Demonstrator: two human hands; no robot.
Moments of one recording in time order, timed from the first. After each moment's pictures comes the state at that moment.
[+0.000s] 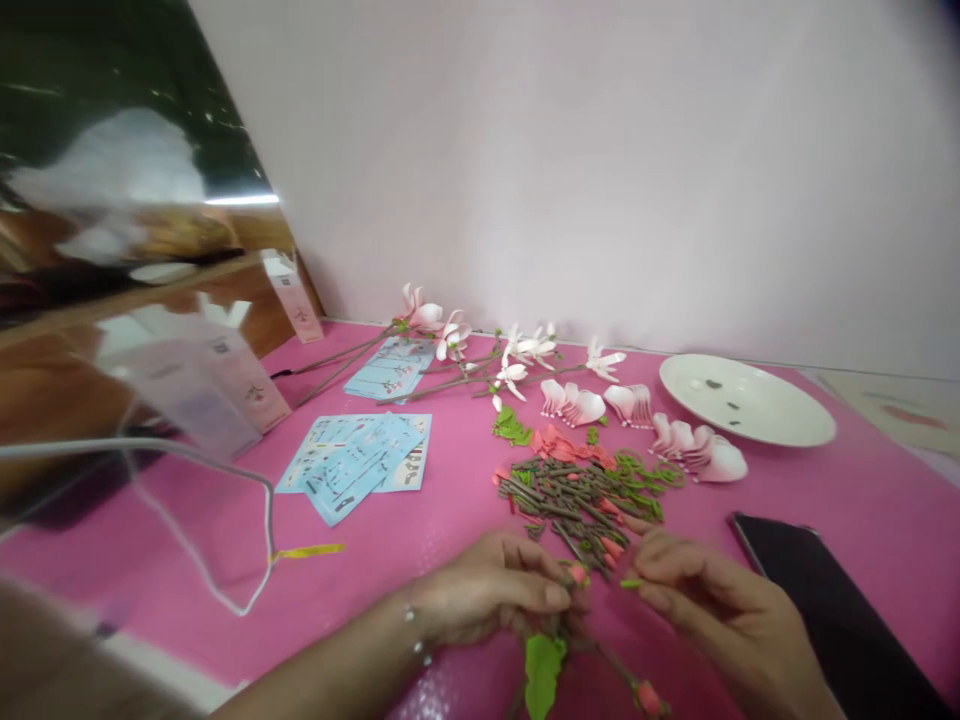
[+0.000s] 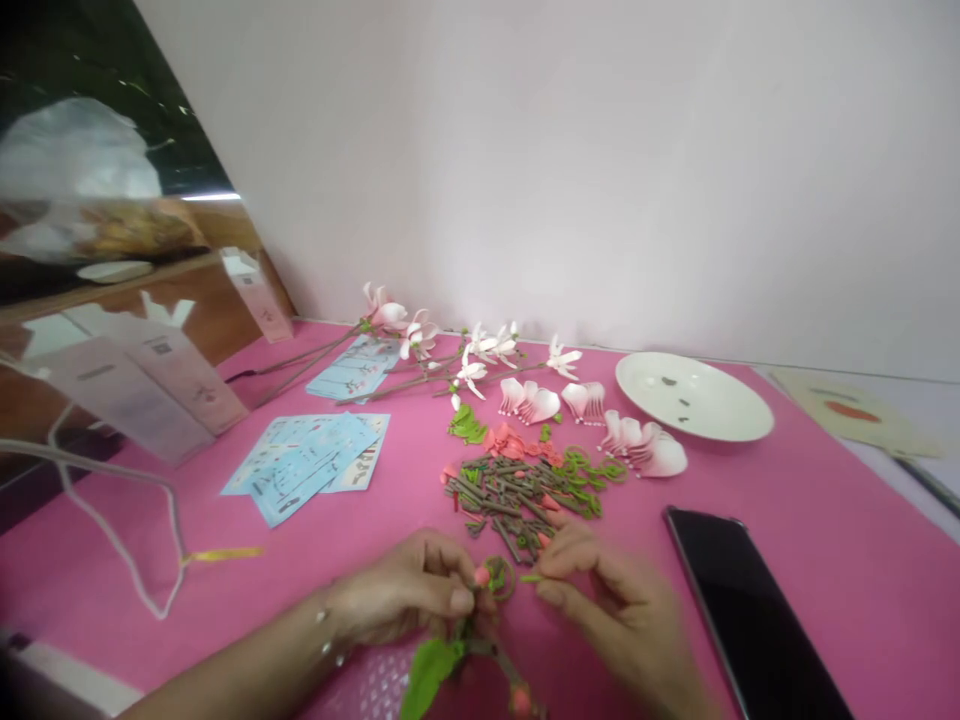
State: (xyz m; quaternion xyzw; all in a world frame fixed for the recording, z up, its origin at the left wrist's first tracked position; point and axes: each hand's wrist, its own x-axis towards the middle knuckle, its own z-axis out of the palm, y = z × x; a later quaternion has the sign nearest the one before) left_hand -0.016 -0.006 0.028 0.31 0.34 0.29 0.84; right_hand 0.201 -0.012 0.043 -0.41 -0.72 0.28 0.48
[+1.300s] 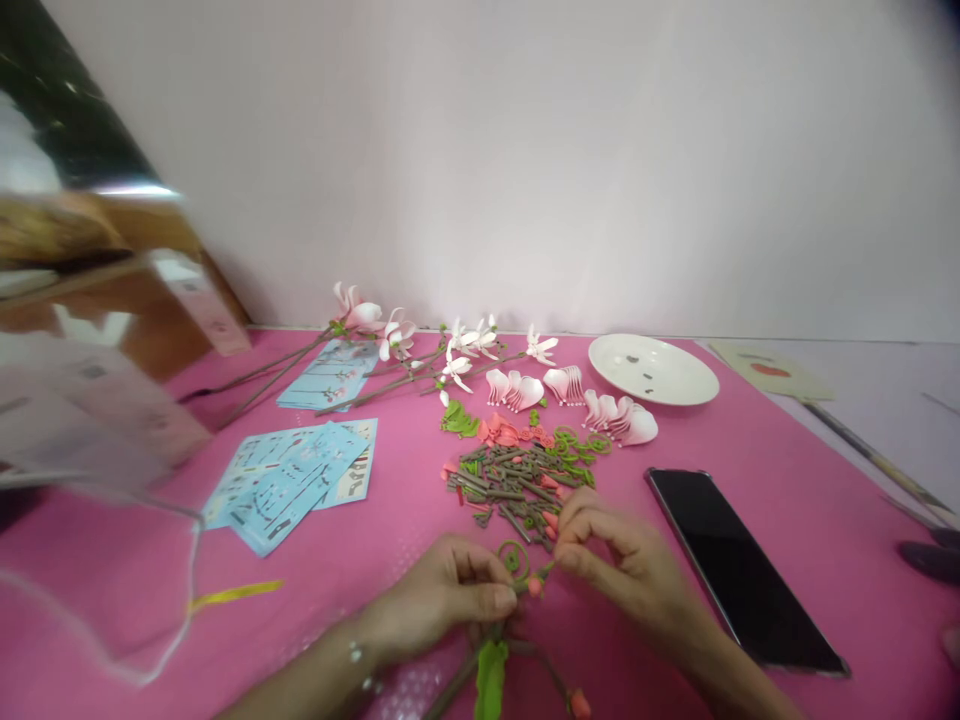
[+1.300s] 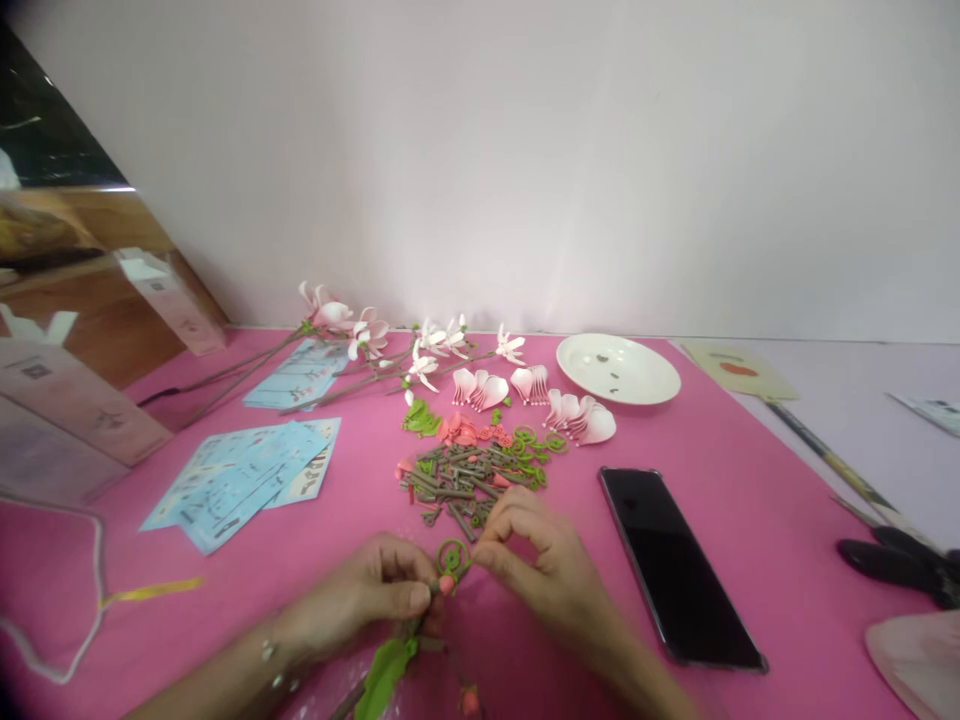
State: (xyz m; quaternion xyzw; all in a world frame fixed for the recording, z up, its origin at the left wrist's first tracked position) left_hand -0.011 -0.011 0.007 0.41 0.34 0.27 0.80; right_hand 0.206 -0.017 0.035 -0.43 -0.71 0.39 0.40
